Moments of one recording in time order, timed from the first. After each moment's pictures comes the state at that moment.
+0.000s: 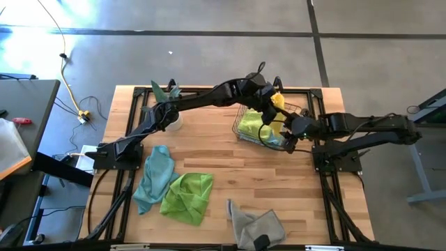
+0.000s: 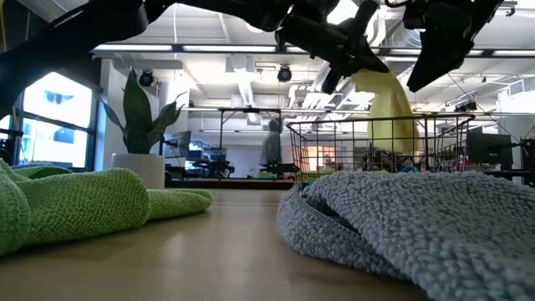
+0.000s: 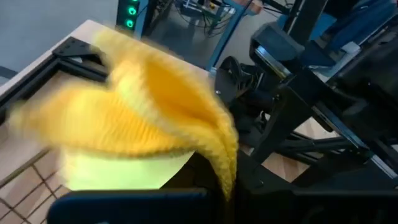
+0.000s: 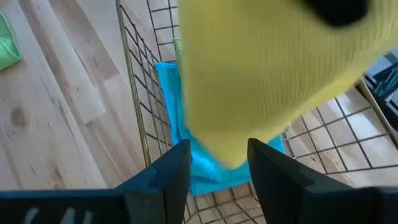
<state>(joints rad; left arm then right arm) 0.39 2.39 2.35 -0.44 0.30 -0.28 0.00 0.90 0.86 -0.91 0.38 0.42</state>
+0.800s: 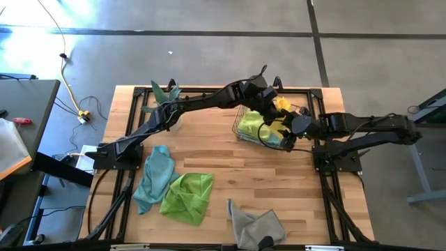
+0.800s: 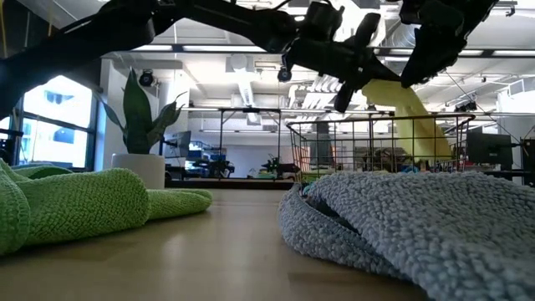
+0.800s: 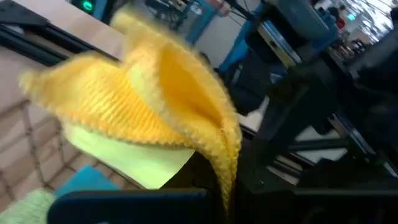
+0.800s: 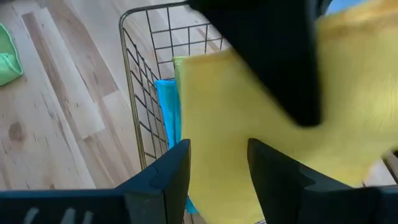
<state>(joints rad) 0.40 2.46 2.34 -0.30 0.49 -0.42 0.00 0.90 0.86 -0.85 0.41 0.38</state>
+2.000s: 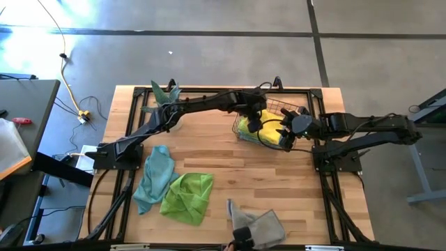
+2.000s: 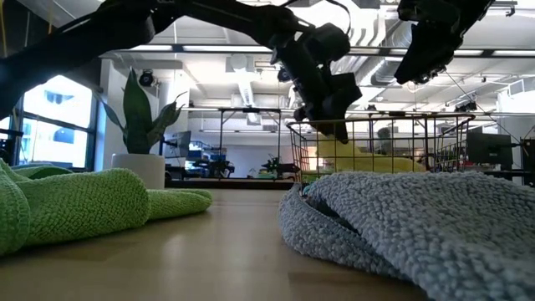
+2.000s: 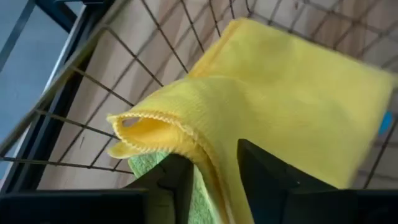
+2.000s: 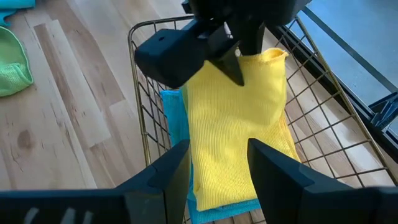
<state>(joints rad) 0.39 2.46 2.34 -0.83 -0.09 0.07 0.00 0.90 0.86 -0.81 0.41 0.36</state>
